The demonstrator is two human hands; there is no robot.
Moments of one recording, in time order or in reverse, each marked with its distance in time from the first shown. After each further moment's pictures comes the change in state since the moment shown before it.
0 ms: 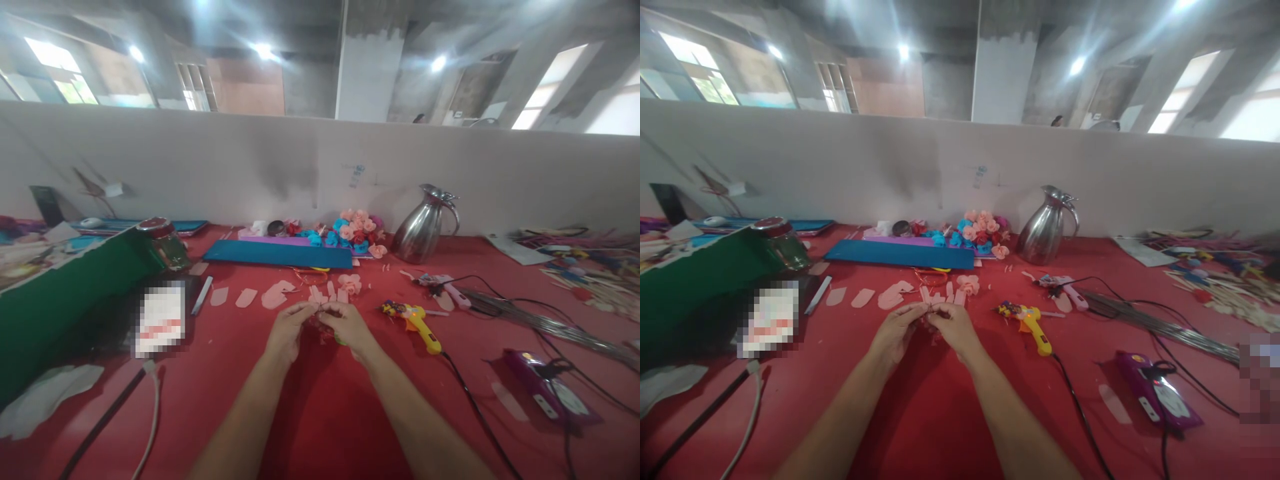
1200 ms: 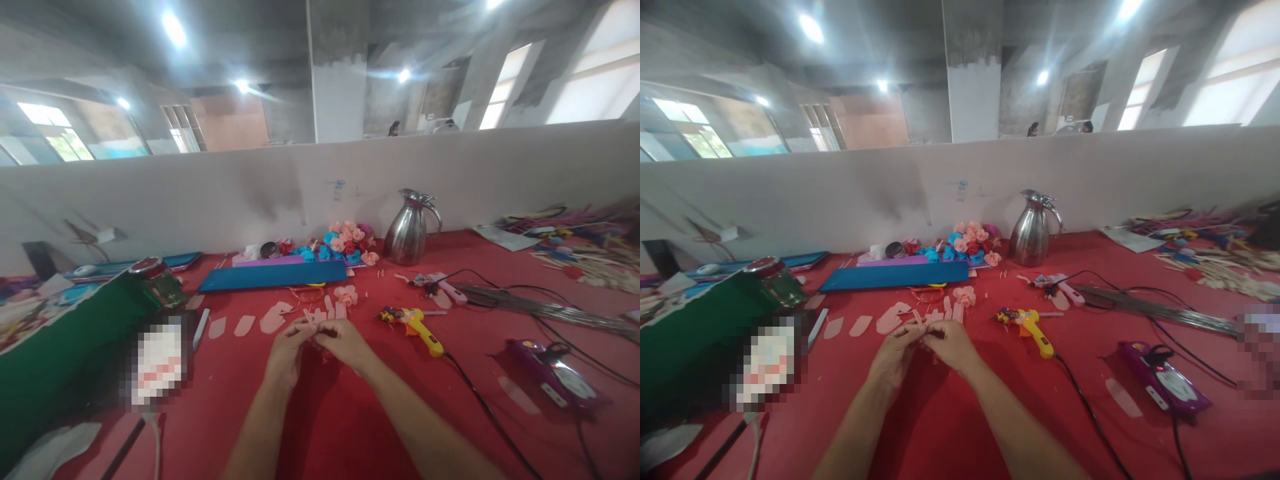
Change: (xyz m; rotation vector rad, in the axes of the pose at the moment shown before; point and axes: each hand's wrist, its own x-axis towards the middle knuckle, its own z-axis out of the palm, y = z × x) left_hand 0.001 0.008 -0.002 0.016 -0.033 0.032; right_hand 0.001 0.001 0.004 -0.158 -0.046 -0.146
